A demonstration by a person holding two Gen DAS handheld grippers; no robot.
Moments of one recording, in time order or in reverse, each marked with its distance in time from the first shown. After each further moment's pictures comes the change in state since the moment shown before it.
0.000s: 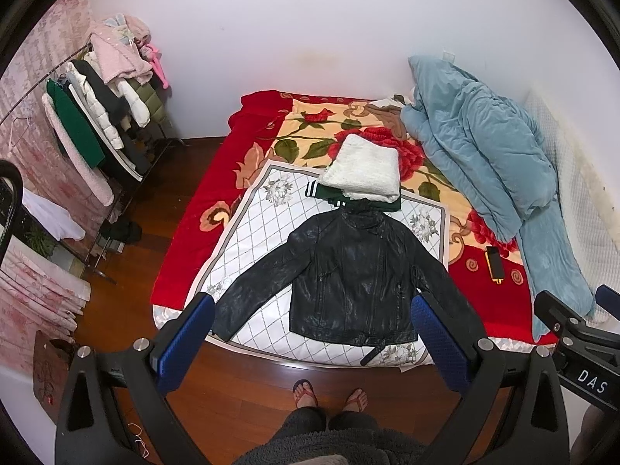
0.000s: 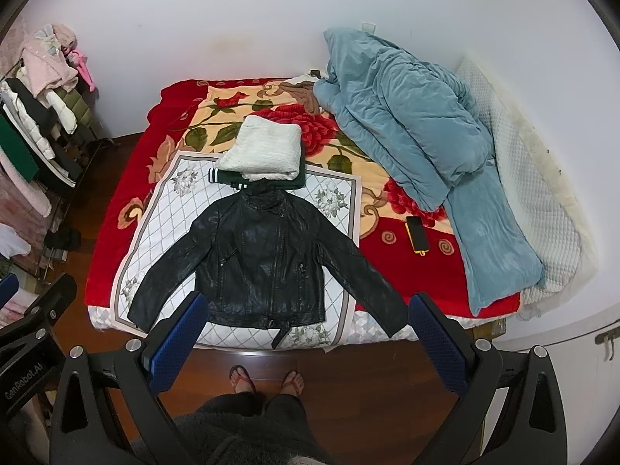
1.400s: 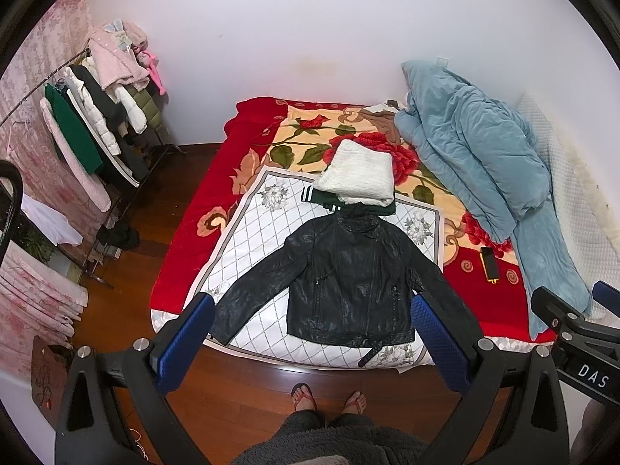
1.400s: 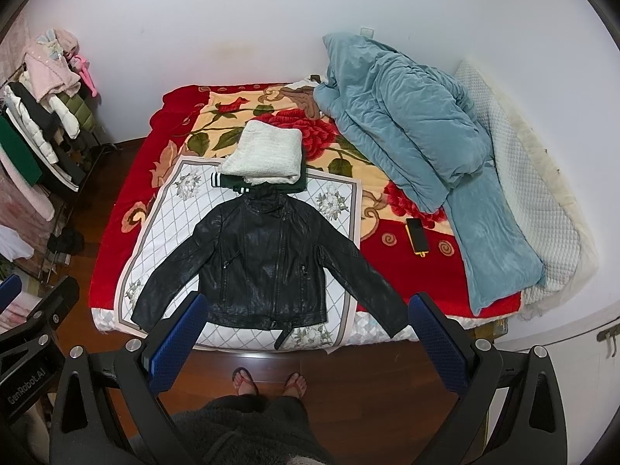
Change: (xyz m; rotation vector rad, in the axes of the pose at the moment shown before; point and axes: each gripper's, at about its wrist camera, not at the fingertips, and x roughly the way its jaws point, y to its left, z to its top) left arm -0.015 -0.006 0.008 -0.005 -0.017 -0.004; right arm -0.005 0.000 -0.003 0.003 -0.014 0.002
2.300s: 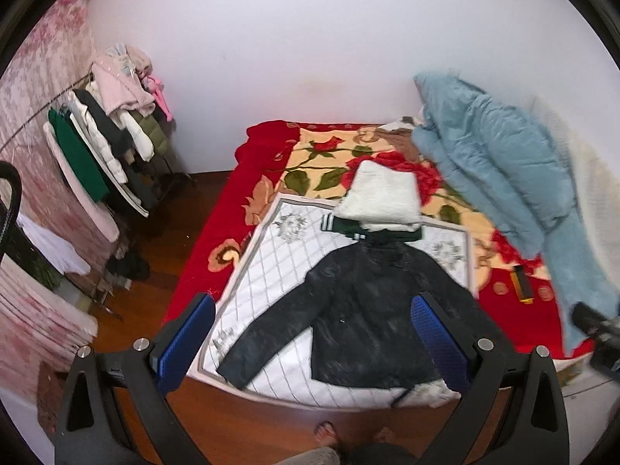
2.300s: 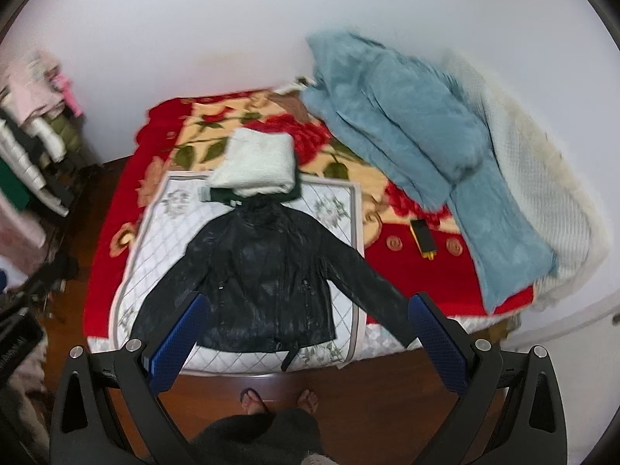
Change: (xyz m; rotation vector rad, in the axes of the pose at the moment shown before) left arm 0.096 -0.013 0.022 0.051 -0.111 0.078; right arm 0.088 0.008 0.013 0.114 -0.009 -0.015
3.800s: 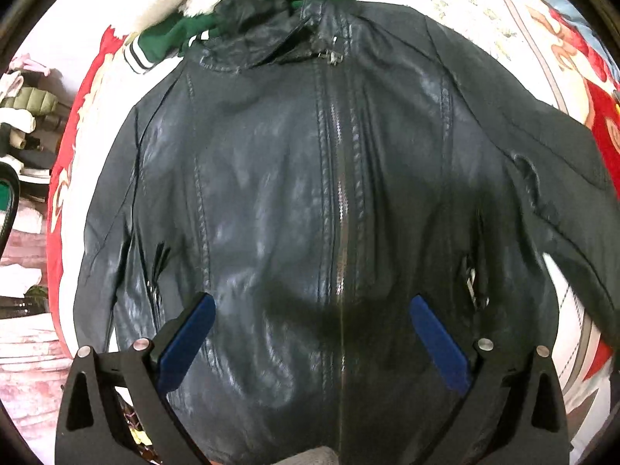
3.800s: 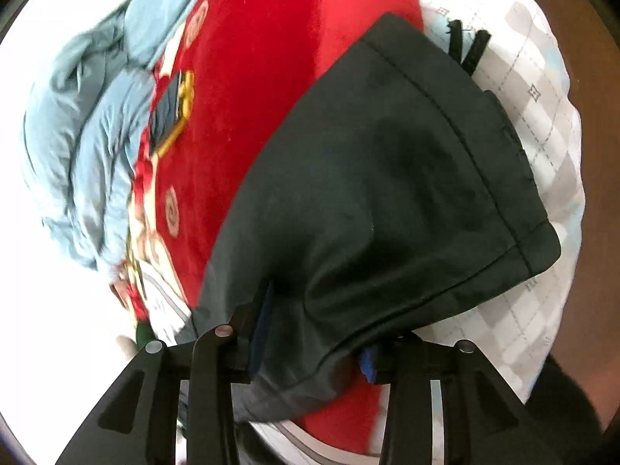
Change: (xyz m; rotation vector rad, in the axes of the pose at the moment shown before) left arm 0.478 -0.268 -0.155 0.266 0.519 0.034; right arm 0.652 -0.343 -0.269 1.537 0.012 0.268
